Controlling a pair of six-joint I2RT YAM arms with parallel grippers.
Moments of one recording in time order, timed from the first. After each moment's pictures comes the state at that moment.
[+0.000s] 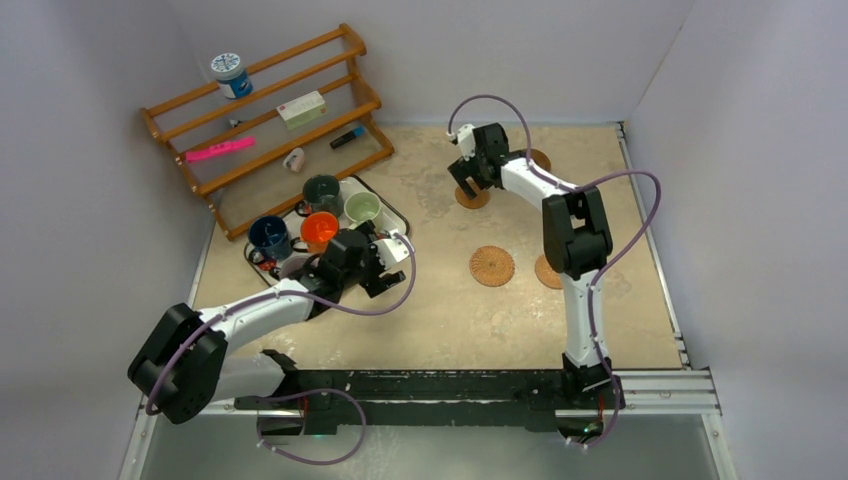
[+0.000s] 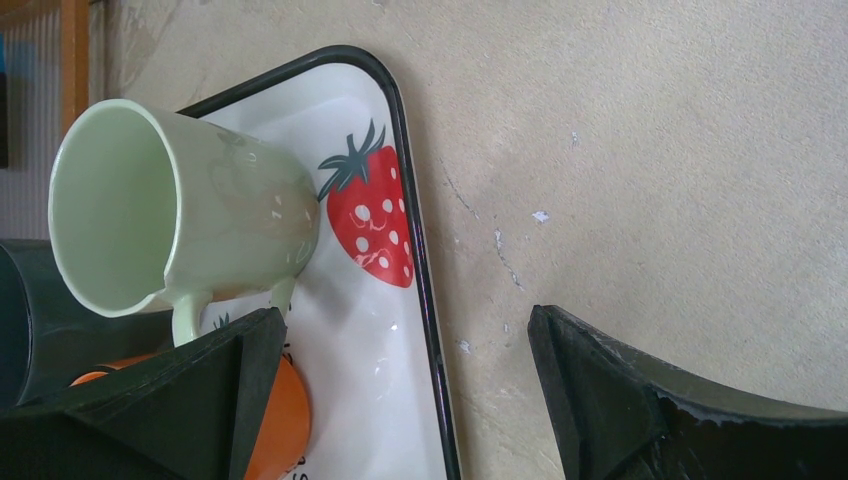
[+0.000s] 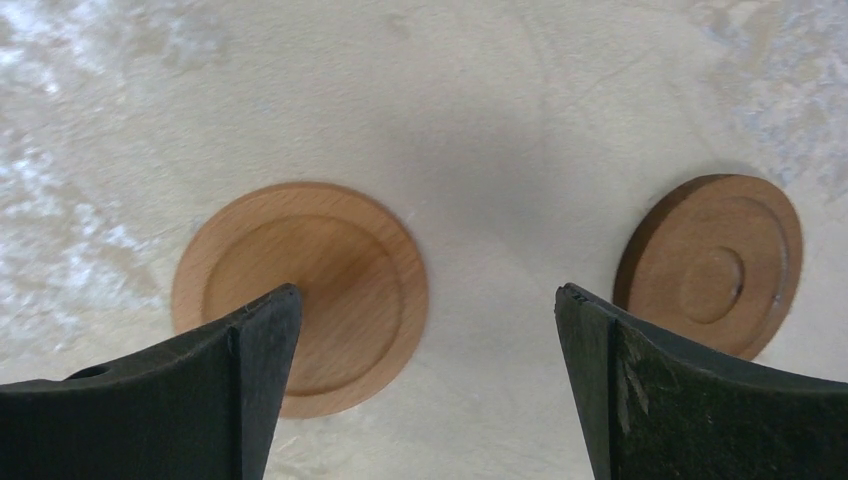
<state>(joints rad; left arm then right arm) -0.64 1.23 0.54 0.08 -0.03 0.52 0.35 2.24 1.74 -0.36 0.09 -0.38</state>
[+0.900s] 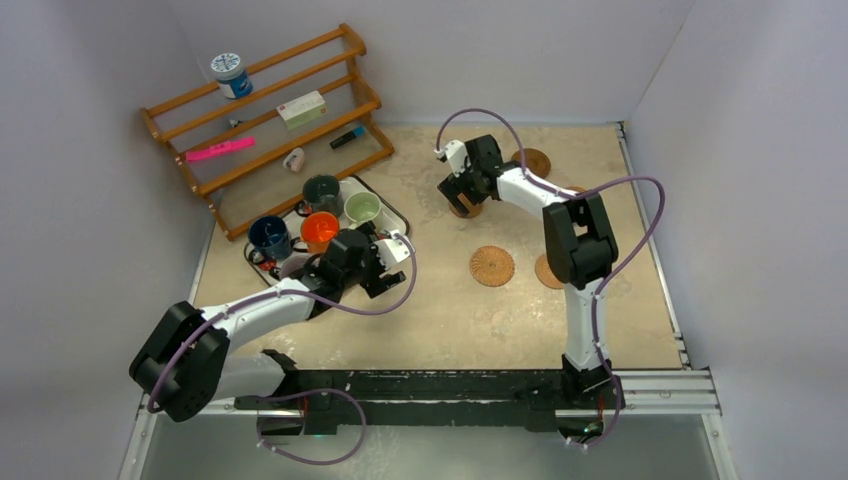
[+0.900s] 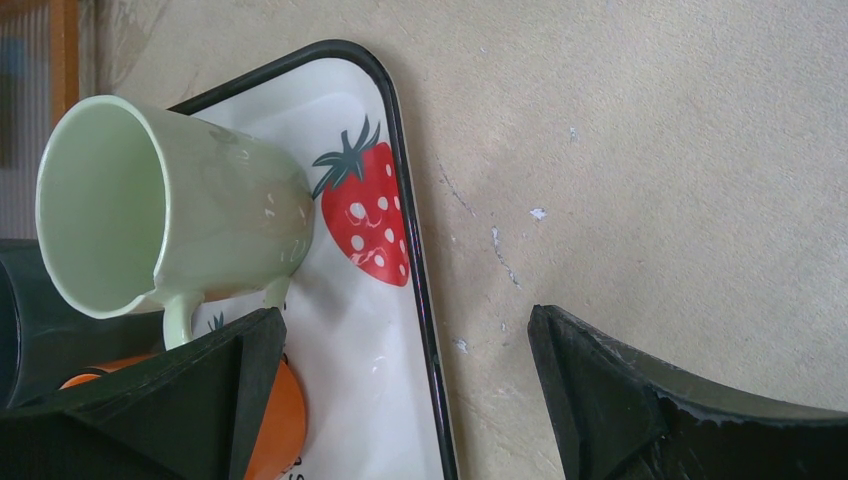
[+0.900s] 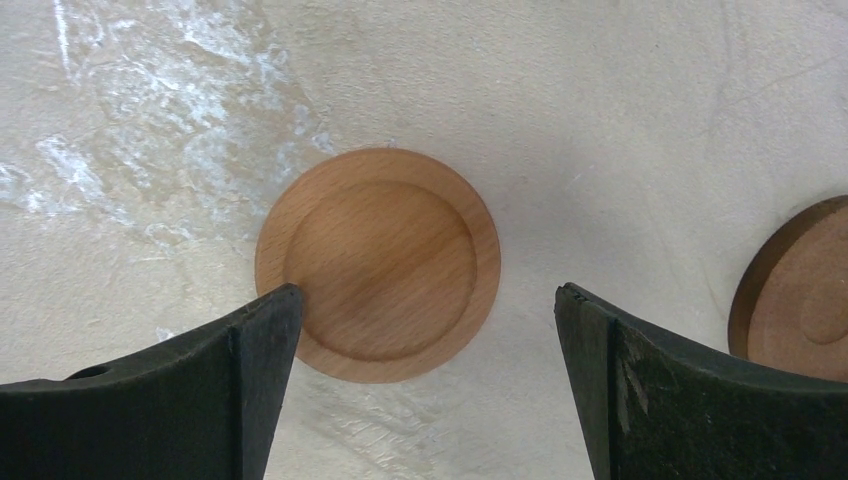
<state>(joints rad) -0.64 1.25 0.54 0.09 -0.03 0.52 0.40 2.13 1.59 -0.37 -0.03 -0.41</state>
